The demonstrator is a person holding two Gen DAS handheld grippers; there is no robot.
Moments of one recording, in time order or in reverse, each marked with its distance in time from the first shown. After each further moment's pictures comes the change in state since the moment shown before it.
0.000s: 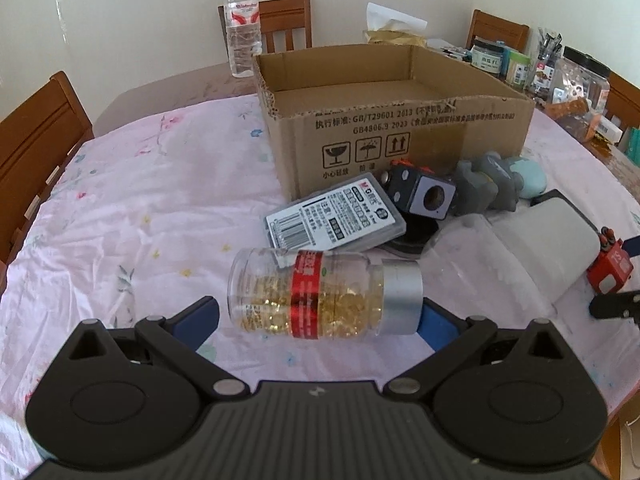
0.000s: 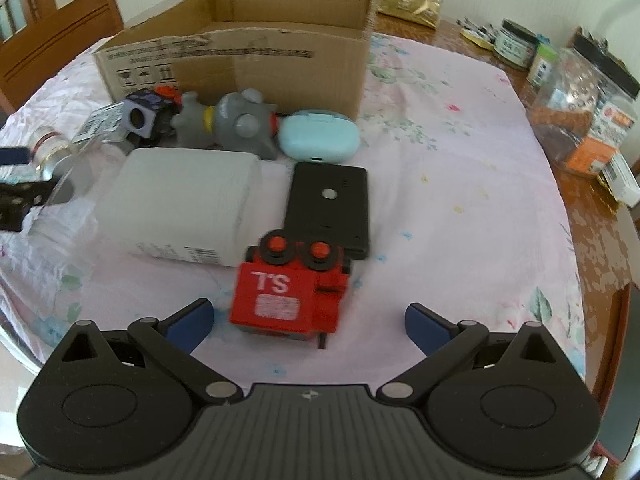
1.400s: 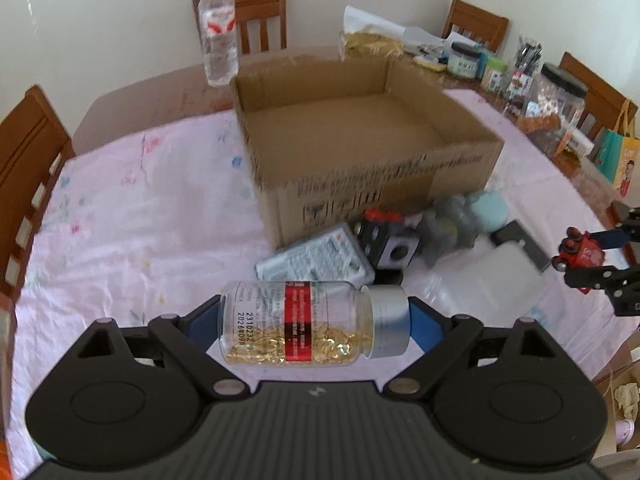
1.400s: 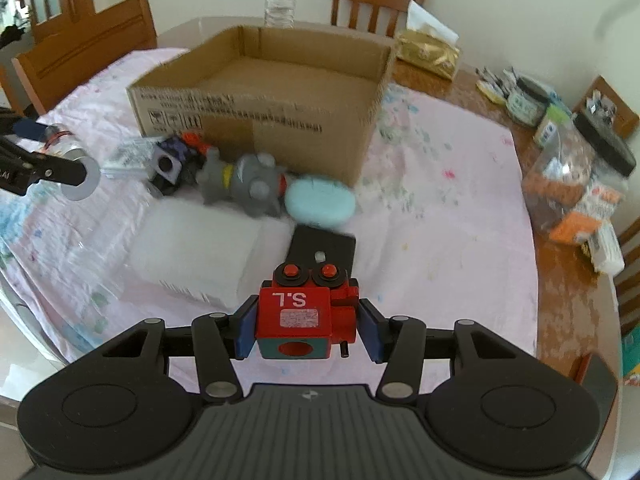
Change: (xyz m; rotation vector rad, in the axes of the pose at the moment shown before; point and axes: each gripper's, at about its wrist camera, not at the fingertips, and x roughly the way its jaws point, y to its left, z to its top) left arm -0.033 0.008 0.062 0.028 0.080 -0.099; right arm -0.046 -0.011 0.037 -0.122 -0.059 0.028
